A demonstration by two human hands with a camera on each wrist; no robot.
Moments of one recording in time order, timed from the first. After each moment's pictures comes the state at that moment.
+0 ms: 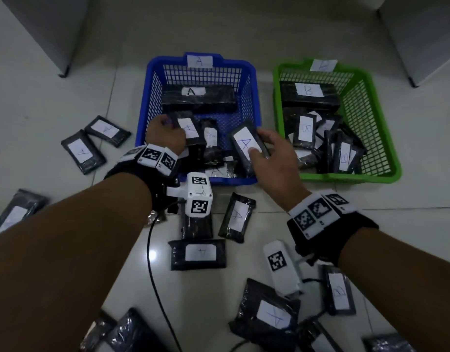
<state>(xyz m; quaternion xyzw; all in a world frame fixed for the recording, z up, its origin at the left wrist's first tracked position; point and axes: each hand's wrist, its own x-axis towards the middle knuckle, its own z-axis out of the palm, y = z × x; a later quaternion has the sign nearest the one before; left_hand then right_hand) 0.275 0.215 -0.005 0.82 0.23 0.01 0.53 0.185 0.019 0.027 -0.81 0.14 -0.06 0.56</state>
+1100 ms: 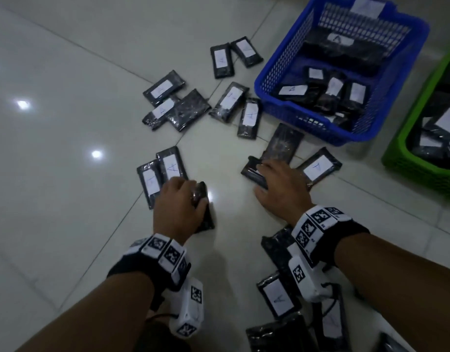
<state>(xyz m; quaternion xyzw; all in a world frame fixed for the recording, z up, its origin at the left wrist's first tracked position) -0.101 0.276 -0.021 0.95 0.28 -0.03 0.17 0.052 0.088 -0.054 -0.91 -0.35 0.10 0.18</state>
